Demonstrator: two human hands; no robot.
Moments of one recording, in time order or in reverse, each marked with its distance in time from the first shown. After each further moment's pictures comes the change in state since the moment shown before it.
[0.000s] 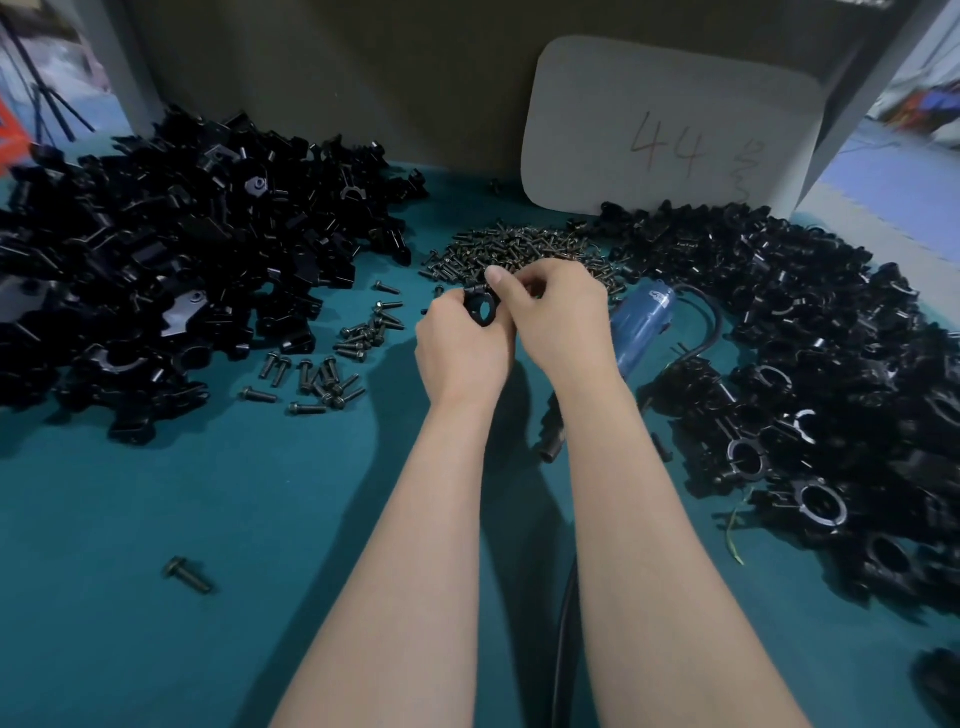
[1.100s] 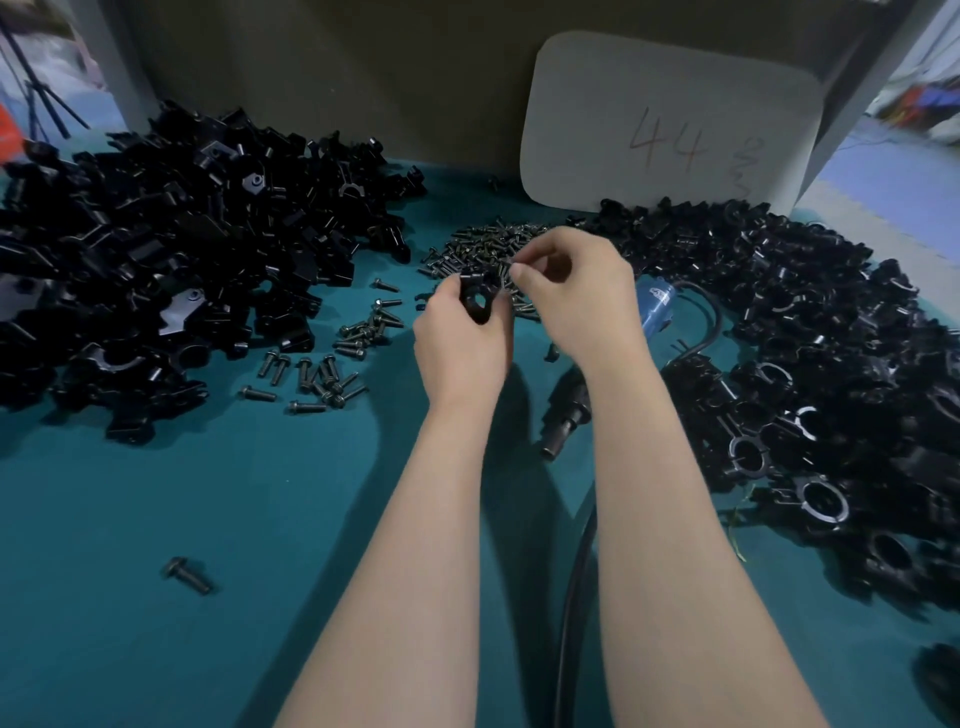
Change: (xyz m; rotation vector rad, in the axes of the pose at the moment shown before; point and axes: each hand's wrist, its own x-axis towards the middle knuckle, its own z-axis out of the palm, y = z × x) left_hand 0.001 -0.005 0.000 -0.057 0.054 0.094; right_hand 0.001 -0.001 -0.019 0.027 0.033 -0.111
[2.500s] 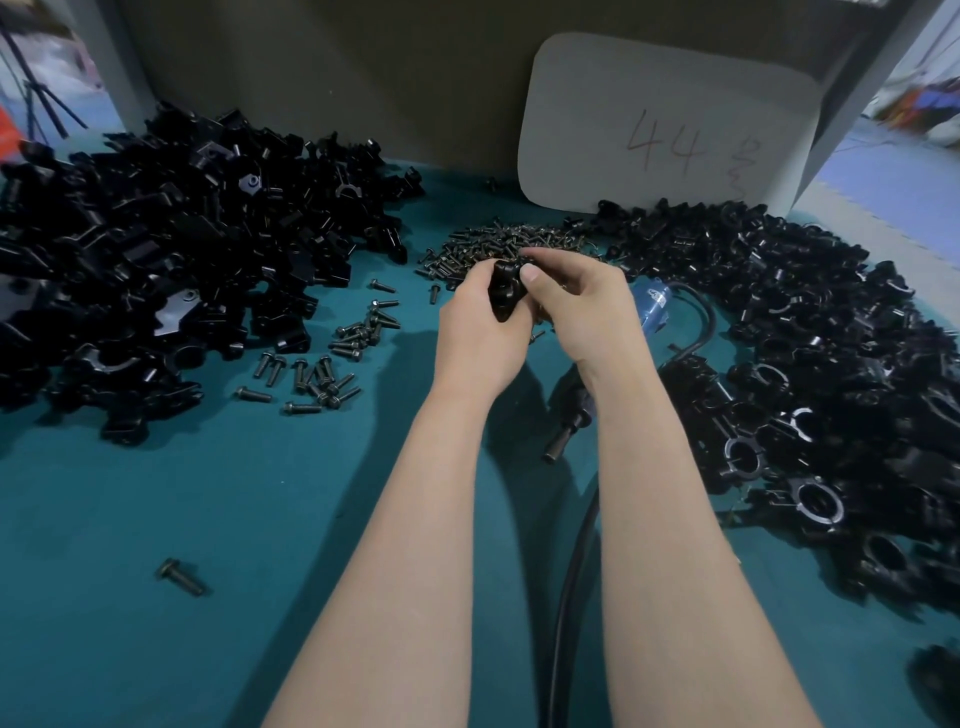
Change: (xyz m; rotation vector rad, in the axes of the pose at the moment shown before) left_hand 0.002 0.009 0.003 -0.073 -0.286 0.074; right_hand -0.002 0.020 0.004 0.384 -0.028 0.145
